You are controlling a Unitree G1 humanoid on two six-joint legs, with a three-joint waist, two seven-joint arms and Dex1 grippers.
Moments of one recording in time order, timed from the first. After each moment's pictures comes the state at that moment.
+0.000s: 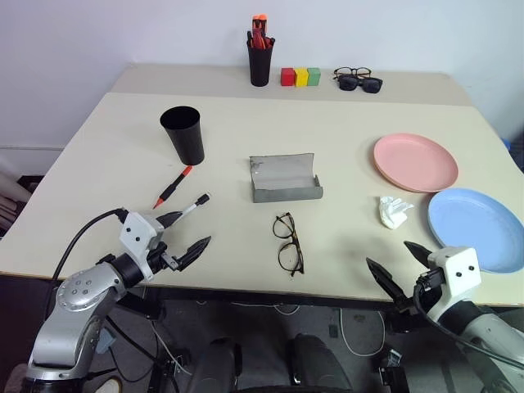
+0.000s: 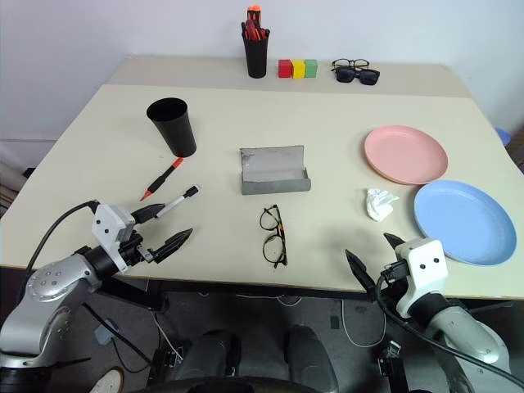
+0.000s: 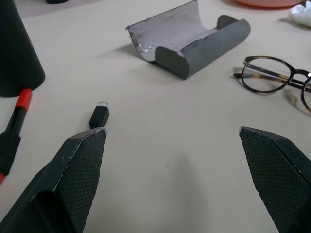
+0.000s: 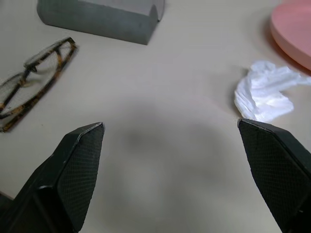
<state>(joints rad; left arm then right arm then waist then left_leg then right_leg) 0.14 0.58 0.18 -0.40 -0.39 0.29 -0.68 0.47 -0.47 -0.36 -0.73 0.41 0.47 0.49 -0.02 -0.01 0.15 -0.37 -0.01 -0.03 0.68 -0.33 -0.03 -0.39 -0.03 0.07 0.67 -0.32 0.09</state>
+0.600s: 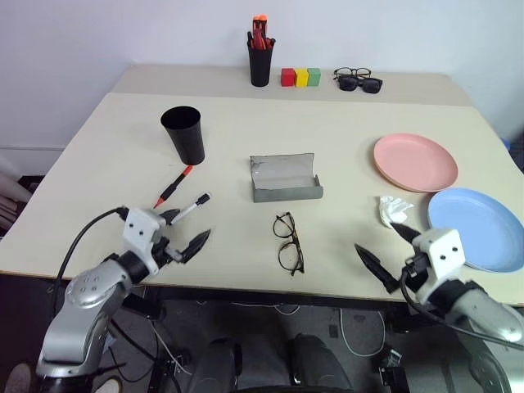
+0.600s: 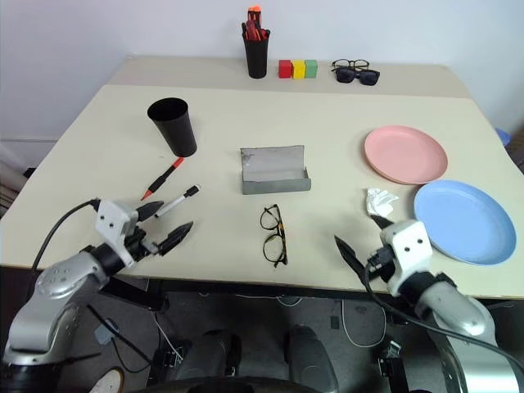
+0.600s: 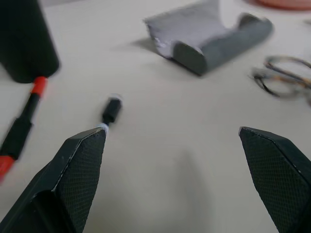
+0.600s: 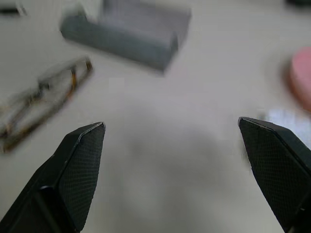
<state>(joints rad) 0.03 0.51 0.17 -0.41 -0.40 0.44 -0.54 0.26 -0.54 -0.27 -0.64 0.34 0.38 0.56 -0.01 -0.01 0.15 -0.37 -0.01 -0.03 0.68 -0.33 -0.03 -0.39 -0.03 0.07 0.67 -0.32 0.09</state>
